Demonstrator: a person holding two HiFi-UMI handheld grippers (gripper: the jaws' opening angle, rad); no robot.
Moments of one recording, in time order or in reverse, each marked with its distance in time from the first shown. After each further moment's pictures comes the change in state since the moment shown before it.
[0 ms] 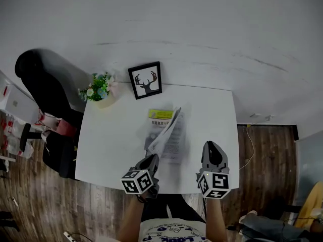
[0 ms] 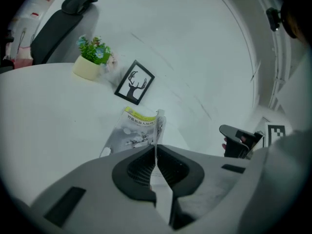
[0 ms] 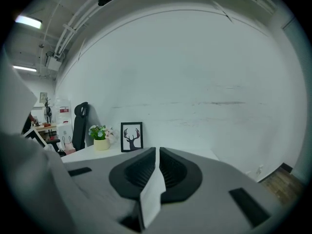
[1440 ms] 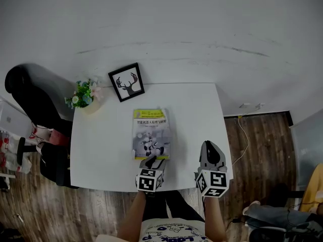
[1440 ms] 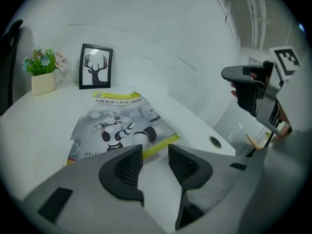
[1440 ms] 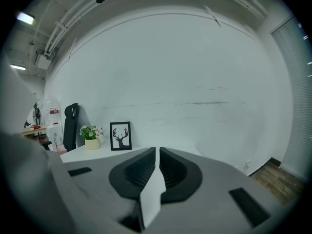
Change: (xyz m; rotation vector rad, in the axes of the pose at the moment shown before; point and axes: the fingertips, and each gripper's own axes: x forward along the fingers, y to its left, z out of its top) left arm 0.049 -0.033 -0.083 0.462 0.290 0.025; right arm -0.042 -0.050 -0.013 0.042 0.001 -0.115
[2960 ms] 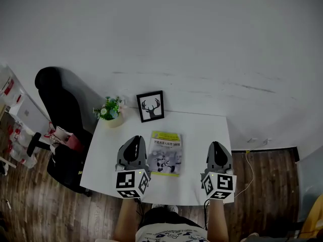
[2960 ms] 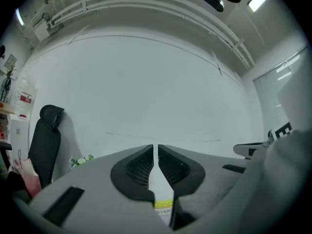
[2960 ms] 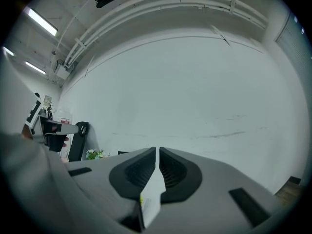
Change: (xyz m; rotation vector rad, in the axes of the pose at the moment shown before) left arm -0.244 0.045 0.237 0.078 -0.822 0.370; right arm 0.003 0.037 0.124 -0.065 -0.261 0.125
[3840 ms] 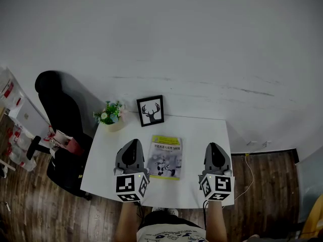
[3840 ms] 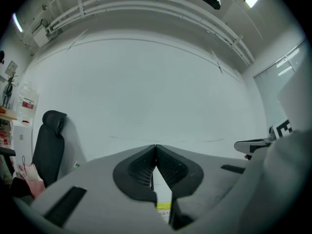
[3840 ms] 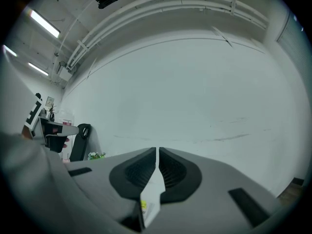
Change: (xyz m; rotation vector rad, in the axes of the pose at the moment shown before) left arm -0.004 0.010 0.010 0.035 -0.015 0.030; right arm 0.006 0.015 0.013 -0.005 -0.030 0.026
